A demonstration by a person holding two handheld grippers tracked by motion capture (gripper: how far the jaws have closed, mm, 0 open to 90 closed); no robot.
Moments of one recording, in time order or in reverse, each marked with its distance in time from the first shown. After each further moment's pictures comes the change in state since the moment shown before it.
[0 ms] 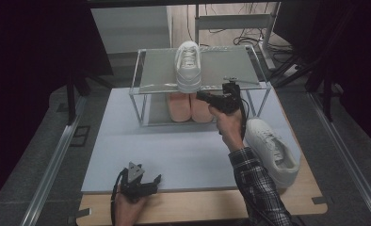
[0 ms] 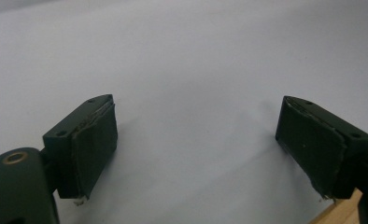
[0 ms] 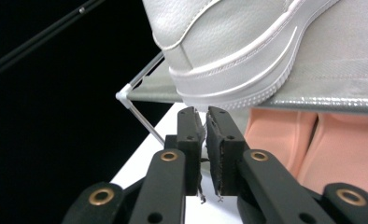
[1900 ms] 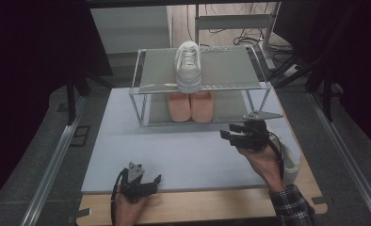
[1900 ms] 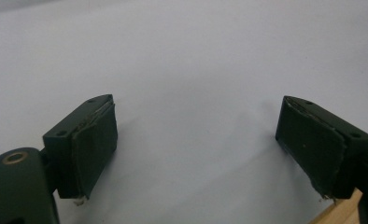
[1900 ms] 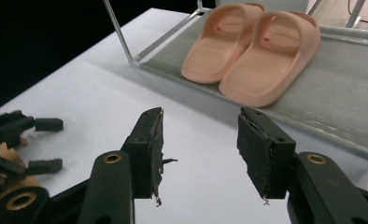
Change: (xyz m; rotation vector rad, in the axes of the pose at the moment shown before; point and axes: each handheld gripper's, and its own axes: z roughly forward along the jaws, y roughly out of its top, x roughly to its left) left arm 0.000 0.000 0.000 0.001 0.001 0.000; right arm 0.005 -0.068 -0.100 0.194 -0.194 -0.311
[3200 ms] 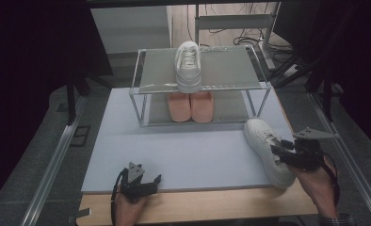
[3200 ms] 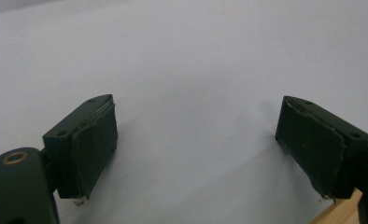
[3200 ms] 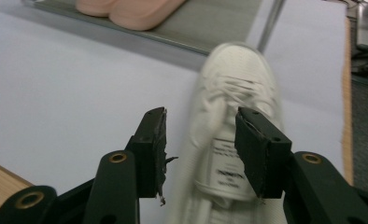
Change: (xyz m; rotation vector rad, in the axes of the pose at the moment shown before) left arm 0.000 0.000 0.000 0.000 0.002 -0.004; right arm -0.063 -0.062 -0.098 0.108 -0.288 0.019
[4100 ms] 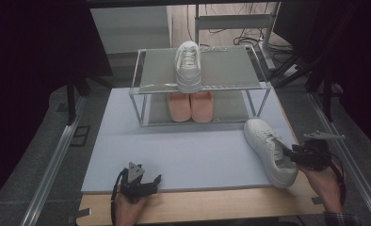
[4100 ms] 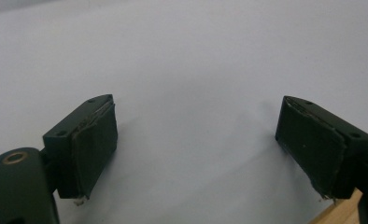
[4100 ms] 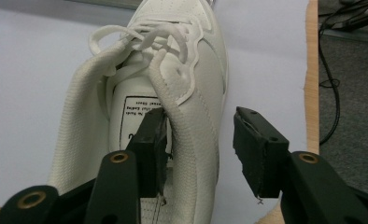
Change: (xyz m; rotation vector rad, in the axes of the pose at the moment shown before) left arm 0.000 0.000 0.000 0.003 -0.001 0.002; right arm -0.052 -0.031 0.025 0.085 -0.046 0.115
